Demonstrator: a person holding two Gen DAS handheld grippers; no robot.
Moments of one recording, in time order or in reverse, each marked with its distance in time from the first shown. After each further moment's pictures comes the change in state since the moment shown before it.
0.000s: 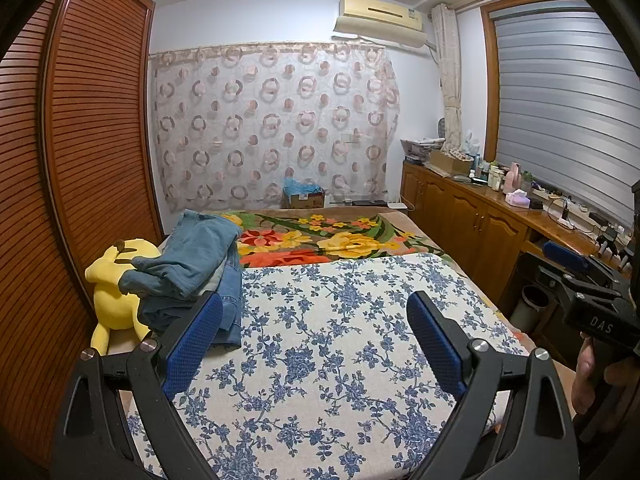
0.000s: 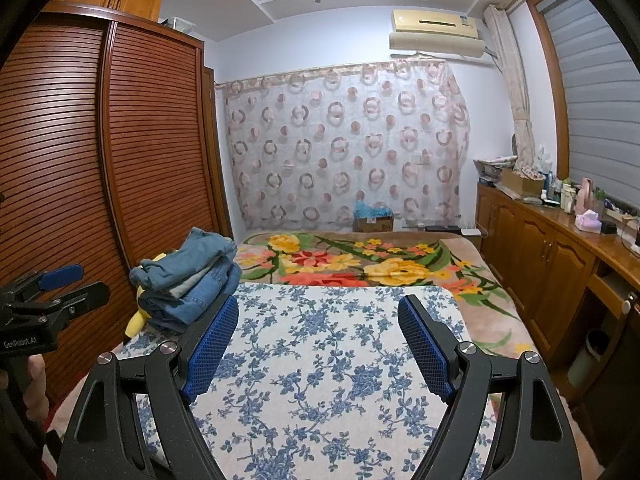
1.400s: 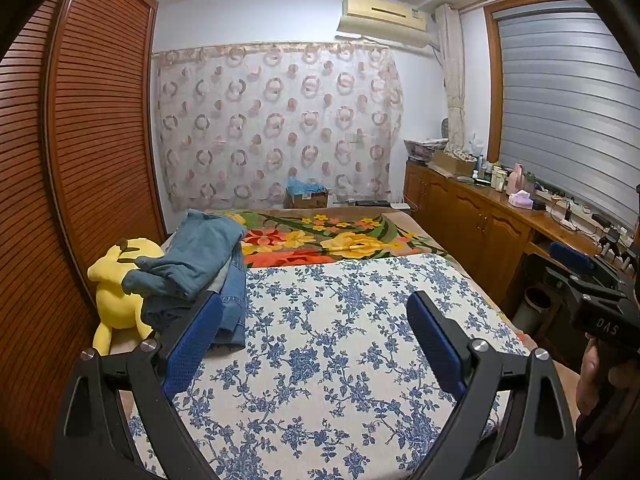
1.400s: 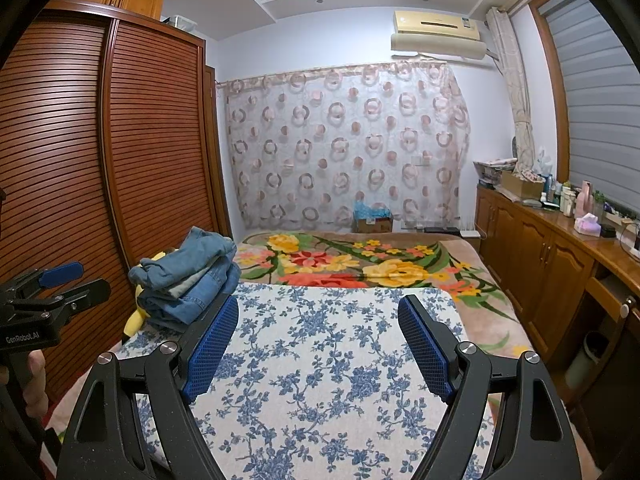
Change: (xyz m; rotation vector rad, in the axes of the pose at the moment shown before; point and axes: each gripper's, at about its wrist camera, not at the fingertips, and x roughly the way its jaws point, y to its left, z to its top) left arm -0.001 0.003 0.003 -0.004 0.000 0.007; right arm -0.003 0.000 0.002 -0.009 -0.001 -0.003
